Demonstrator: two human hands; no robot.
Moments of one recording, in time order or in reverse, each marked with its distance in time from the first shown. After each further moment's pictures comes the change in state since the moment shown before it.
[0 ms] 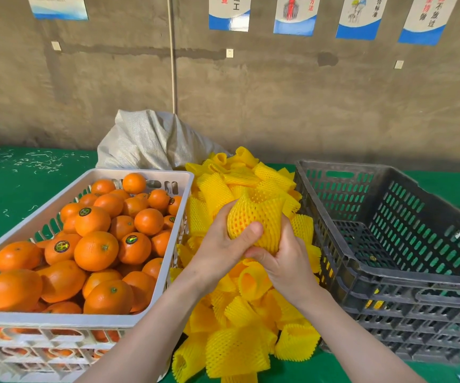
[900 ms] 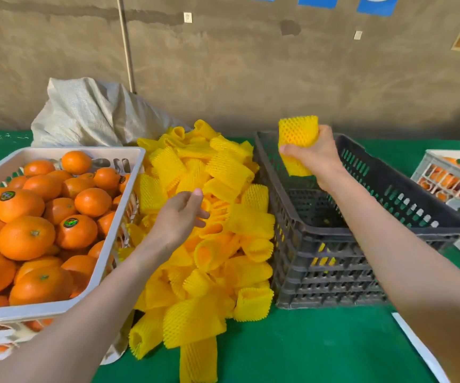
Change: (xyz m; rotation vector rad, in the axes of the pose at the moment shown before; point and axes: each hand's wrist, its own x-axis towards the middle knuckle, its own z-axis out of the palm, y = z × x) left_hand 0.023 -0.020 0.018 0.430 0.110 -0.273; right_hand 0.100 0.068 -0.147 -0.130 0.304 0.449
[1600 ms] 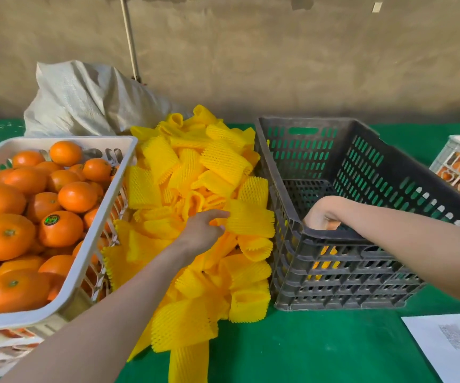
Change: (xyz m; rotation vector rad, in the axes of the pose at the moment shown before) left_hand 0.050 -0.058 0.068 0.134 -0.132 -0.141; right_hand 0.003 0.107 0.009 -1.179 -1.464 0.601
